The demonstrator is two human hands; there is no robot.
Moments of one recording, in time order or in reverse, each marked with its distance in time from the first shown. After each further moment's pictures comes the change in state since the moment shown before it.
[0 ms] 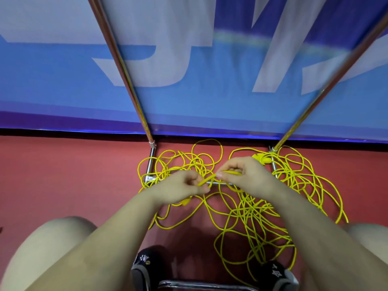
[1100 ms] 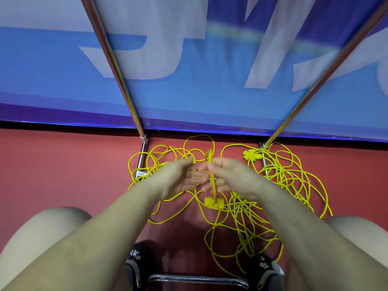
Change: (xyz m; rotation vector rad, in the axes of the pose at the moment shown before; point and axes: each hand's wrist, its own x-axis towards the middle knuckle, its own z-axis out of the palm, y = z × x) left_hand 0.020 0.022 0.014 -0.814 0.042 -0.324; right_hand -0.009 -0.013 0.011 0.362 -0.233 0.286
